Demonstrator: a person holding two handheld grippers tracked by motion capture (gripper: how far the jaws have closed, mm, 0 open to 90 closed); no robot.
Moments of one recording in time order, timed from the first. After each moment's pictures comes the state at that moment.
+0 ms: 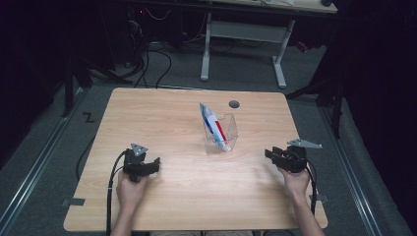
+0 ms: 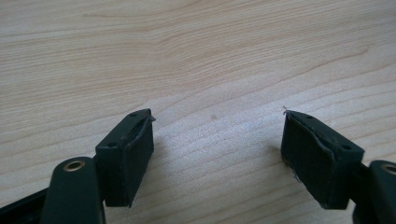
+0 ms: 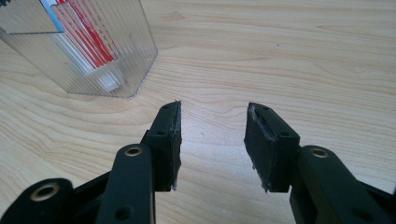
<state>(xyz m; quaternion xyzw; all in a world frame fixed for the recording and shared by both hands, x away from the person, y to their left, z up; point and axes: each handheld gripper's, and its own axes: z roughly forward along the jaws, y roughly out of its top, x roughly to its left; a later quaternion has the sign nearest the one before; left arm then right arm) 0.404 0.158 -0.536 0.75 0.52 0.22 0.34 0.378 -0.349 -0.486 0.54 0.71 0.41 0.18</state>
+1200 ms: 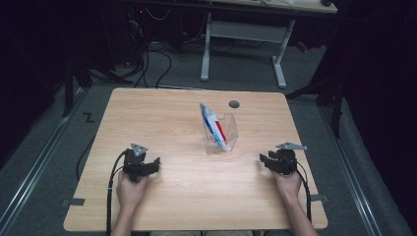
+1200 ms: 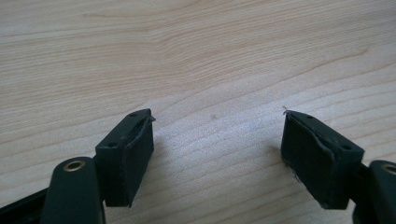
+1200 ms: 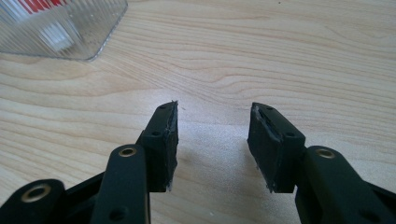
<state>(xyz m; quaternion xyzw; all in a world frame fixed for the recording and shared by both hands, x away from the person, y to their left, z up) 0.404 0.158 -0.536 0.75 0.52 0.22 0.34 0.391 -0.335 -0.521 0.55 0.73 0.35 0.20</state>
